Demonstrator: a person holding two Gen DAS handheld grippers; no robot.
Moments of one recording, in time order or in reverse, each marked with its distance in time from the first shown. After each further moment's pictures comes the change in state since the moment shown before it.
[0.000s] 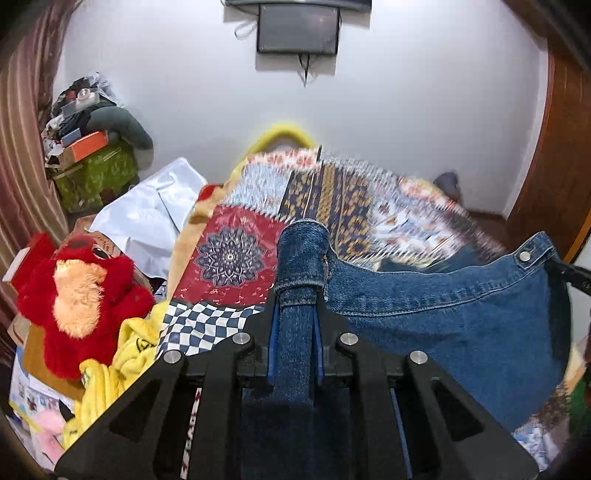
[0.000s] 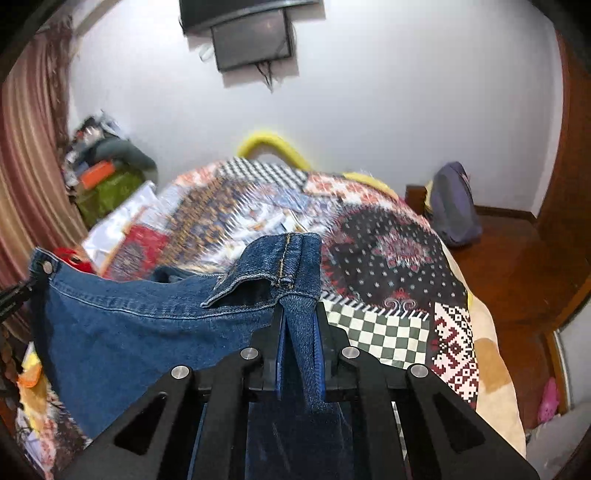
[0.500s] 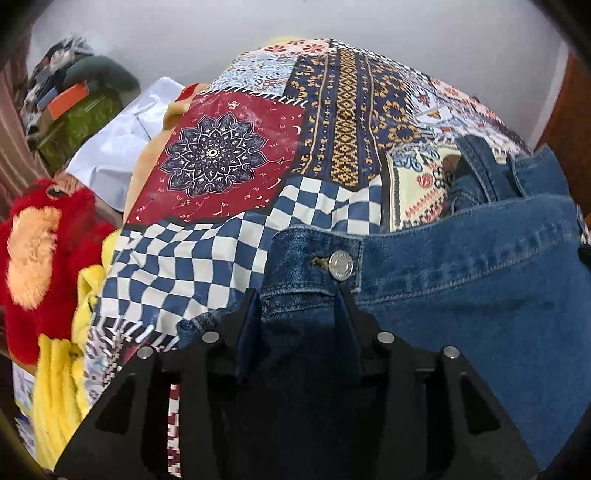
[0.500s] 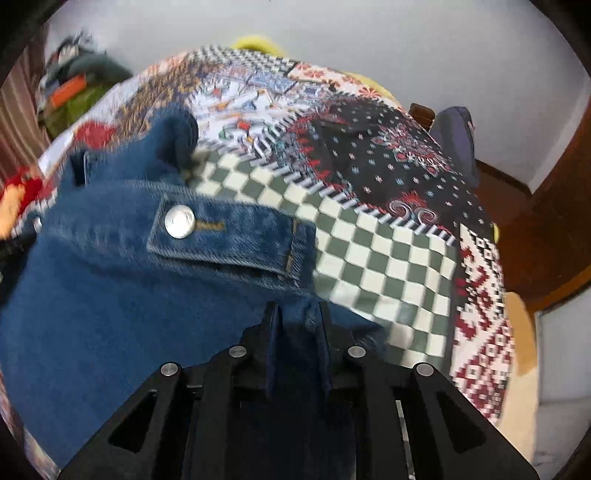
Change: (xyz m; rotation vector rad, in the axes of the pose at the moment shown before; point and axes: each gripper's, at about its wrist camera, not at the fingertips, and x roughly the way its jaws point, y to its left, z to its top) left arm 0.116 0.006 -0.067 0.073 0.268 0.043; right arm 0.100 -0.021 -0.061 -0.116 0.310 -0.087
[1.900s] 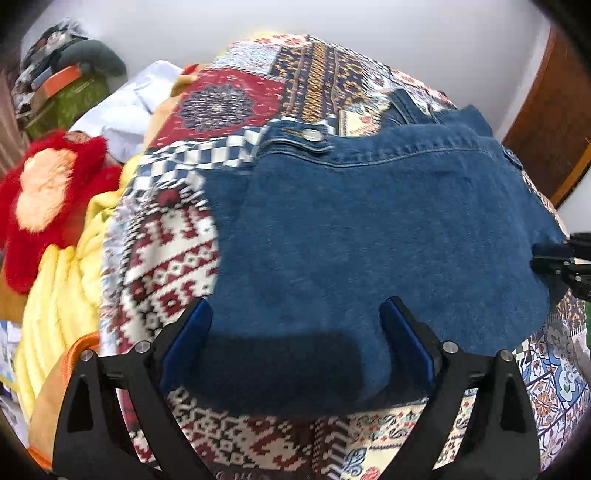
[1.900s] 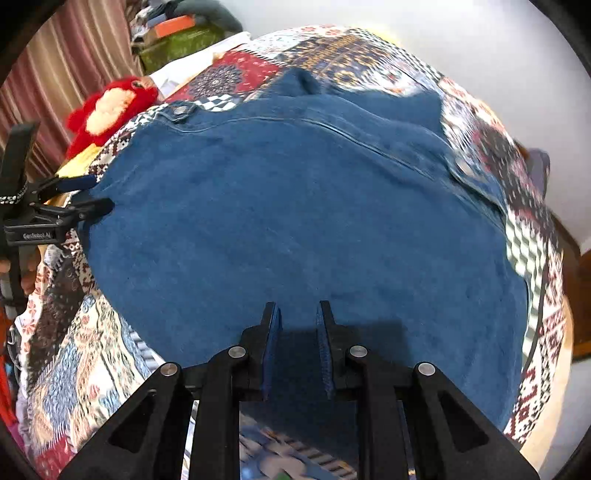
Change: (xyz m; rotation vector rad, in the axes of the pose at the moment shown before) left arm -0.081 0.022 -0.089 -0.034 0.007 -0.110; right arm -0.064 0.139 -0.066 -0.248 0.060 0.221
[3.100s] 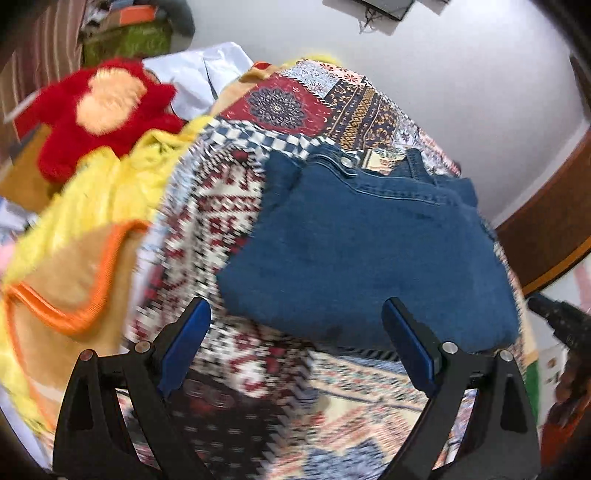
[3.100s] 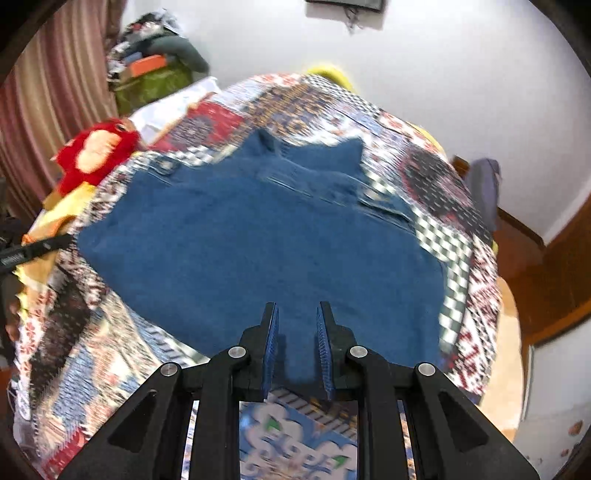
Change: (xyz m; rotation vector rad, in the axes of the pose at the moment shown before) left arm -0.063 0.023 -0.054 -0.381 -0.070 -0.119; right arm -0.088 0.020 -0.017 0.048 -0.149 -0.152
